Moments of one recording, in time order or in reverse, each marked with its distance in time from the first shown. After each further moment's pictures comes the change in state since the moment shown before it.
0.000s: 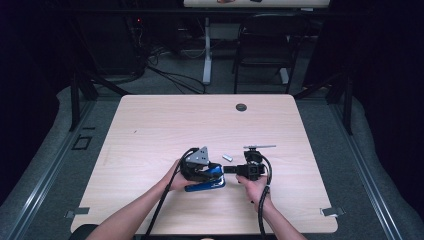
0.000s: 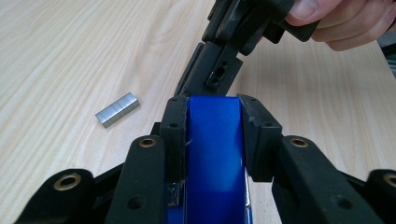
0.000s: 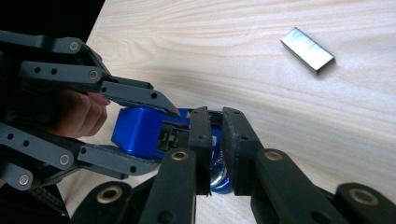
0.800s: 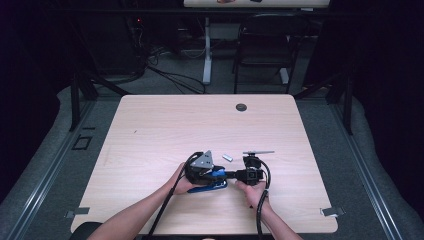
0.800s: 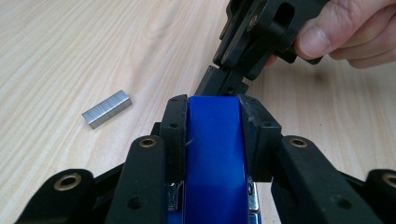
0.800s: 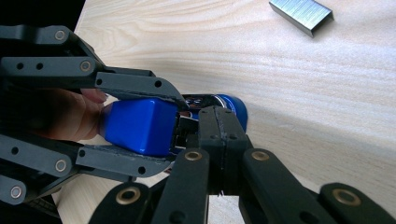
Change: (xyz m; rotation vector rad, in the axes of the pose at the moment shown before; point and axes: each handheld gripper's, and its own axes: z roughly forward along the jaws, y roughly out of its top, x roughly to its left) left arm -0.006 -0.007 0.018 -0.016 0.023 -0.008; right arm -0.009 -0.016 0.012 0.015 -0.022 0.055
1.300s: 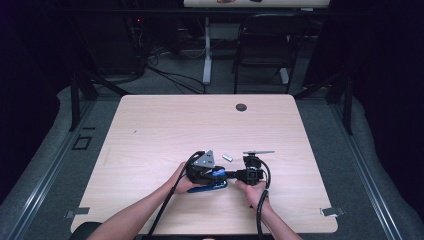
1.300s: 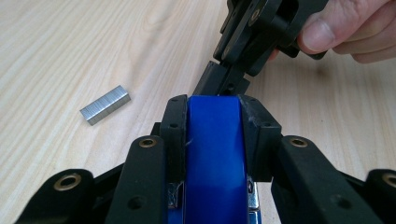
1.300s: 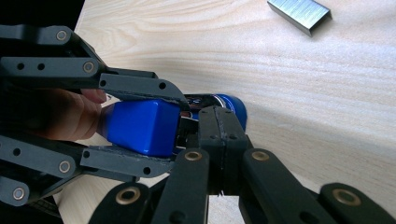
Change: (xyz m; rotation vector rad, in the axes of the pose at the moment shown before) left arm 0.000 0.003 0.002 0.039 -0.002 -0.003; right arm 0.000 0.001 0.000 0.006 -0.001 0.000
